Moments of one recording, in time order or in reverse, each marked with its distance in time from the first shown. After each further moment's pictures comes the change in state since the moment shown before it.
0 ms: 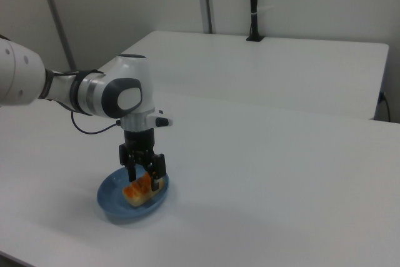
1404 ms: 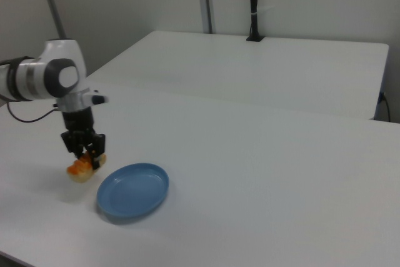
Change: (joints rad) arm 0.311 -0.049 0.031 0.015 0.001 -0.043 0.152
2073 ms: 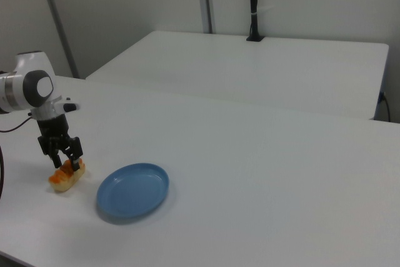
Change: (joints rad) arm 0.175 0.099 0.001 0.030 0.000 0.105 0.186
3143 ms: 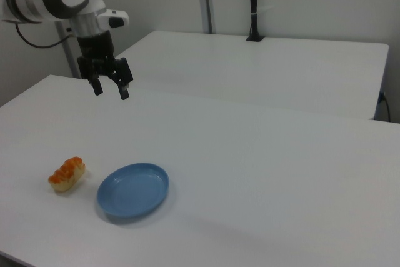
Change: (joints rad) arm -0.334 -0.183 -0.029 0.359 -0.008 -0.408 -0.285
